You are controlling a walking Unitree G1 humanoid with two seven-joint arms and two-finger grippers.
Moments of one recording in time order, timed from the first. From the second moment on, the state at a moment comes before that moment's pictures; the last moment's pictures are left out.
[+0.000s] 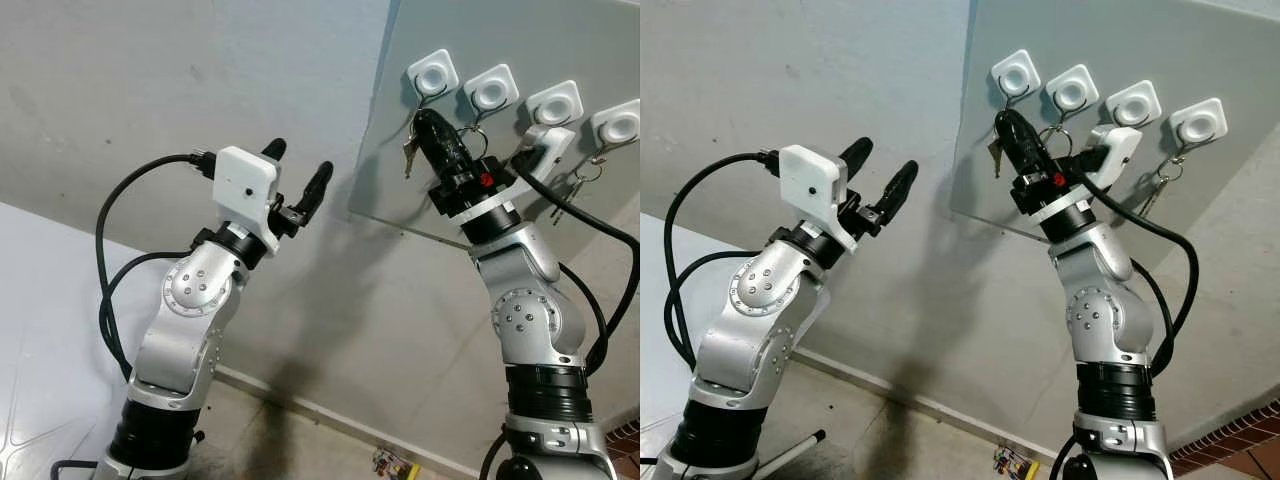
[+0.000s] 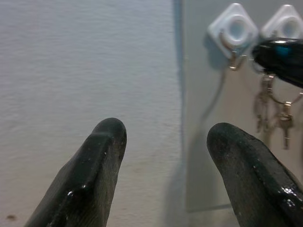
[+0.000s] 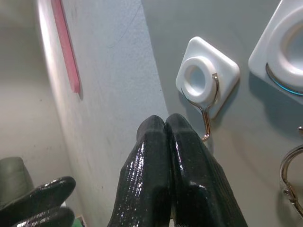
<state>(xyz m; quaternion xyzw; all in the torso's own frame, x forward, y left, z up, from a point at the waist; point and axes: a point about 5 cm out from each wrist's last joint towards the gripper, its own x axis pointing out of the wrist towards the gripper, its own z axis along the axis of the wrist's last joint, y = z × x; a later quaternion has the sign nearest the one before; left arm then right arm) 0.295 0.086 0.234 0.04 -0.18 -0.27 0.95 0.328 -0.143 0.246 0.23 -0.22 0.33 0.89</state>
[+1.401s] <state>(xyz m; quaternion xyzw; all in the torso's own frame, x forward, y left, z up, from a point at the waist) 0.287 0.077 0.242 0.03 -0.18 -0.29 0.94 0.310 -0.124 0.251 0.31 -0.22 0.37 0.85</state>
